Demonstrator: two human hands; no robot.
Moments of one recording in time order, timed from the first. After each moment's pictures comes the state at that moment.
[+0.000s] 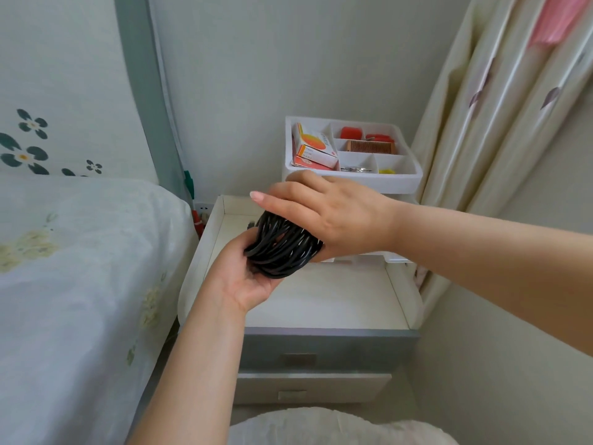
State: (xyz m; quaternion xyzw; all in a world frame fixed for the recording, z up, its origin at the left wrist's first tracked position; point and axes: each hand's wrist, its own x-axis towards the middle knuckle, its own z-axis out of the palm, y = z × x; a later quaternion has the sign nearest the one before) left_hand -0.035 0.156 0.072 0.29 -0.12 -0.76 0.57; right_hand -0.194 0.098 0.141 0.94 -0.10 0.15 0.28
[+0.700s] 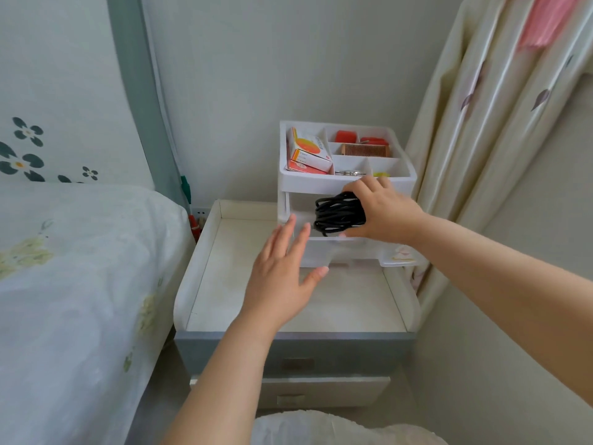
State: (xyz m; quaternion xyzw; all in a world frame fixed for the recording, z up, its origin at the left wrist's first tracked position) left_hand -0.072 0.143 0.025 0.59 -0.75 -0.08 0.29; right_hand -0.270 0.046 0.112 0.84 -0.53 0.07 0.08
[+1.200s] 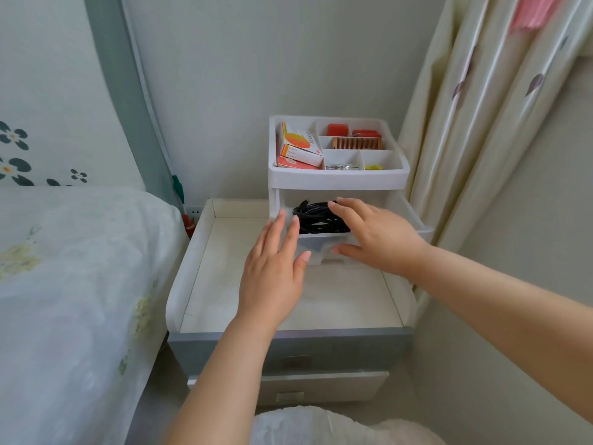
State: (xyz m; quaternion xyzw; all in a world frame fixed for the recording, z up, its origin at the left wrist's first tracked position) left_hand -0.084 0.138 0.021 0.62 -0.73 -0.03 0.29; right_hand -0.281 0.076 0.077 0.88 -0.44 0.09 0.13
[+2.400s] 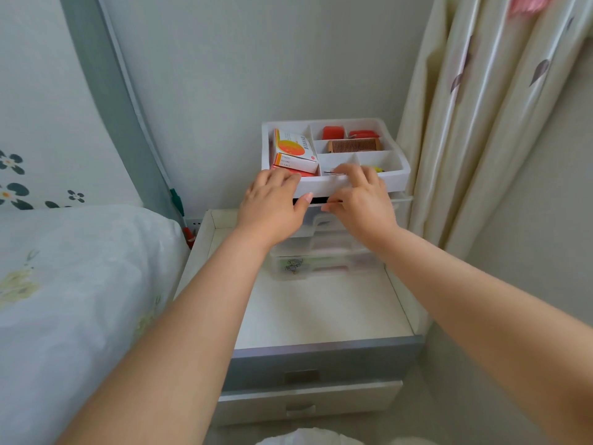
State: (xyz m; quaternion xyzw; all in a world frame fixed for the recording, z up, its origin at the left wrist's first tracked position) left_hand -0.078 0.033 0.093 0.61 -0.76 0.07 0.22; right_hand -0.256 0.008 0.072 0.78 -0.53 0.30 0.15
